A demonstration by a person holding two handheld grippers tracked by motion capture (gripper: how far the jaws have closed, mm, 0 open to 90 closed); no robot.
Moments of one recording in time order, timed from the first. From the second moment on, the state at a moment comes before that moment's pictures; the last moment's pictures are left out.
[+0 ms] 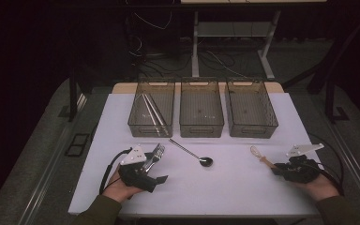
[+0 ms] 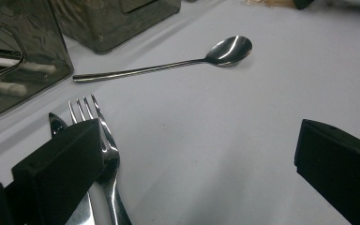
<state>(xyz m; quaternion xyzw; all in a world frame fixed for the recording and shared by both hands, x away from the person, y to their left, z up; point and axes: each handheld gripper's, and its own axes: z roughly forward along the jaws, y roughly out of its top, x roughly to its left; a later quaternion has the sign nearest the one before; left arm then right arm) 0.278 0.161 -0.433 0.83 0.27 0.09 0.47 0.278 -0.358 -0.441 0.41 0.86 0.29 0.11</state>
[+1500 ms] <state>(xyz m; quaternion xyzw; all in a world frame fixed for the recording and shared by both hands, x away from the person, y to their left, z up) 0.278 0.160 -0.434 0.83 0.27 0.09 0.47 0.290 -0.342 -0.407 0.40 0.83 0.39 0.11</state>
